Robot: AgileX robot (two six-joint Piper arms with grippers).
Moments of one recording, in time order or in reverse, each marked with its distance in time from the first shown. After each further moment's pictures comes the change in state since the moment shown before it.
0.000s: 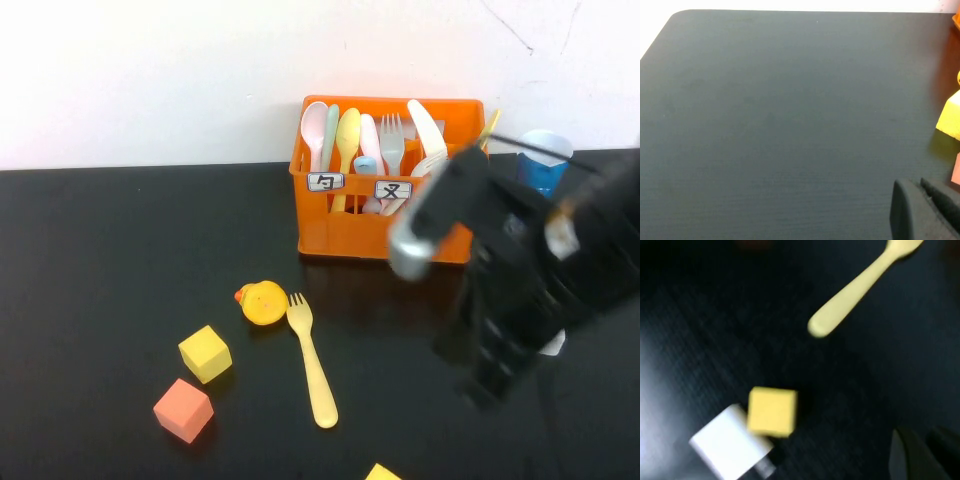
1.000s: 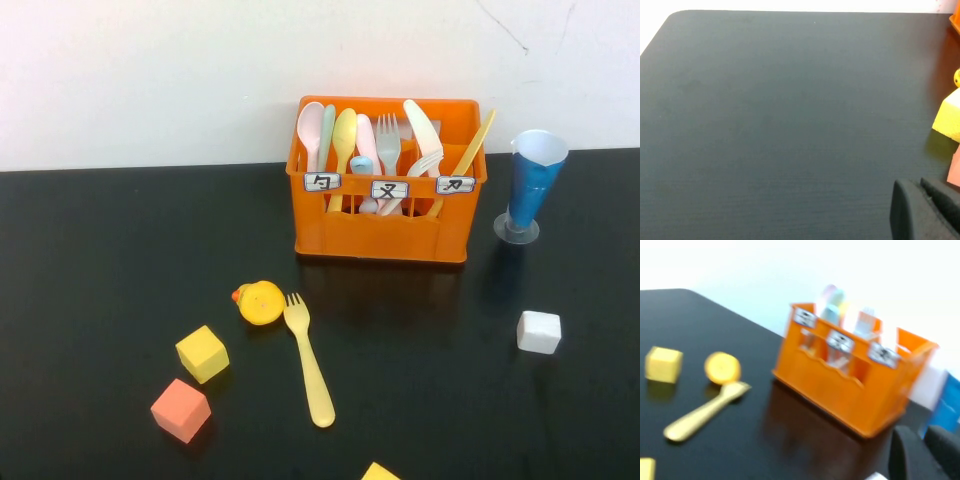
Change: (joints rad) right arm 0.006 -0.933 1.191 0.113 -1.325 -0.162; left arm 0.000 0.000 0.000 0.000 0.002 -0.002
